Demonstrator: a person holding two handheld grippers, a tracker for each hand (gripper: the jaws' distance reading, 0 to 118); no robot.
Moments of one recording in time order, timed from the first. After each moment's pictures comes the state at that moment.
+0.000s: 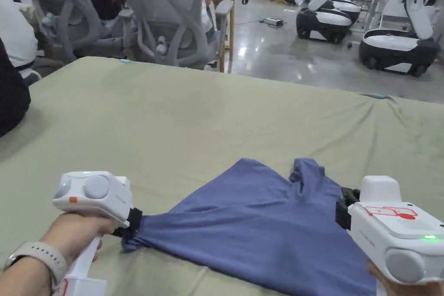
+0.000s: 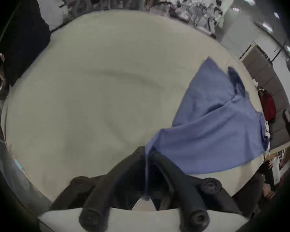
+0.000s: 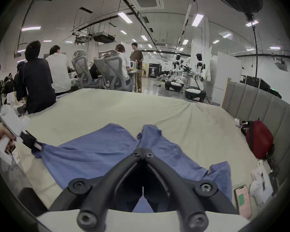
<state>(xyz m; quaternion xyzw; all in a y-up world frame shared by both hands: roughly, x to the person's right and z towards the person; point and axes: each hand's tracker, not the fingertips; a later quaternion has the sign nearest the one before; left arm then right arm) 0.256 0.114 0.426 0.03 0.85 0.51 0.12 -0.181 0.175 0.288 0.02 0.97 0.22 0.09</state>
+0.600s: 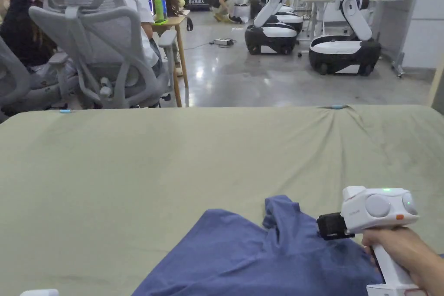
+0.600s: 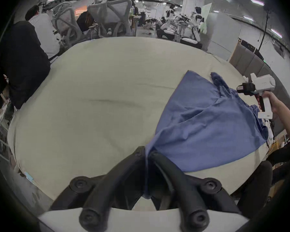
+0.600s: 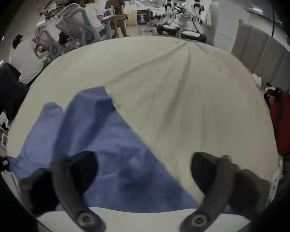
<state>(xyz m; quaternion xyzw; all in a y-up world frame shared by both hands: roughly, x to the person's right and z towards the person) 0.247 0.140 0.405 -0.02 0.88 0.45 0.14 -0.337 0.082 0.512 -0.08 0.87 0.47 0.11</state>
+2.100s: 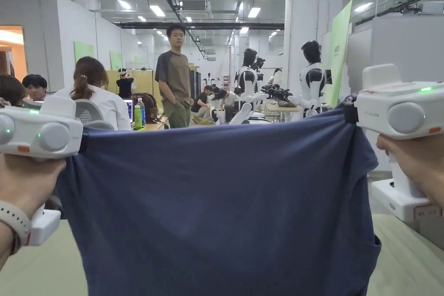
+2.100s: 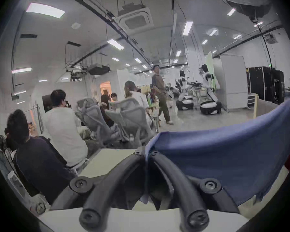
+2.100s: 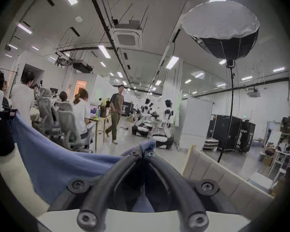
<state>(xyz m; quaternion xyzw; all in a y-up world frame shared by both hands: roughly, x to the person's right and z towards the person) 0.120 0.489 0.643 -0.10 0.99 0.08 0.03 -0.349 0.525 0.468 0.10 0.97 0.02 0.23</state>
